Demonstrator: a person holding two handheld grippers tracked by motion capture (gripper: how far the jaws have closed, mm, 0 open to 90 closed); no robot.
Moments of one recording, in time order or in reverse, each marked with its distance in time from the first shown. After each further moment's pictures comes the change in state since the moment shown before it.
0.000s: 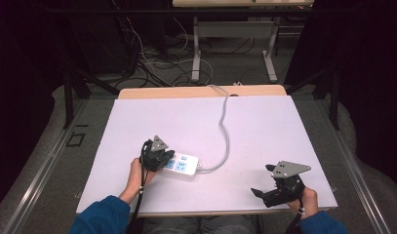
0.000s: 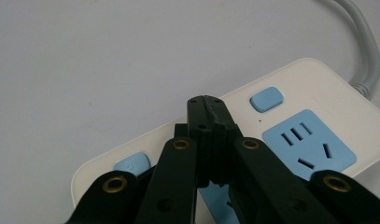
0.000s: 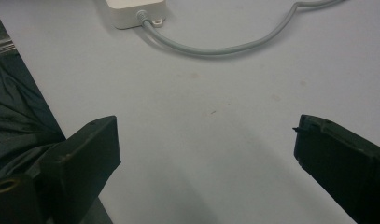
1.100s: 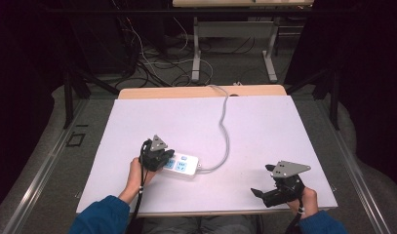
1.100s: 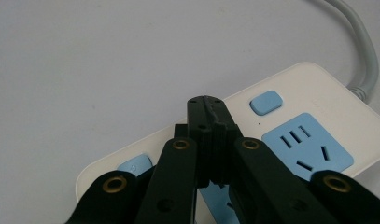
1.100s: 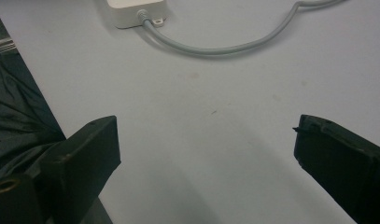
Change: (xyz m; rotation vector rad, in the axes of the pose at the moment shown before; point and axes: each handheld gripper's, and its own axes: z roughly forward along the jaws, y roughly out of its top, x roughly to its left) left arm 0.000 0.001 -0.001 -0.026 0.006 -0.007; right arm 0.000 0.000 0.002 -0.014 -0.005 -0.006
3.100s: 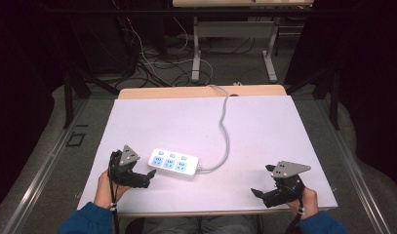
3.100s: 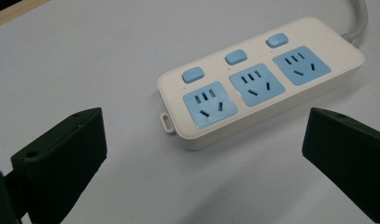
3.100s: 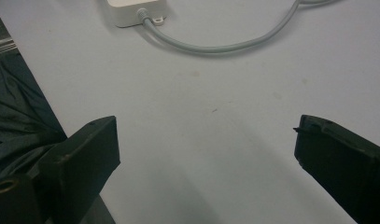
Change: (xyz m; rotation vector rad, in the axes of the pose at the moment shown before) left arm 0.007 -0.036 -0.090 0.023 0.112 0.000; right arm 0.000 -0.001 -0.001 0.006 0.003 0.011
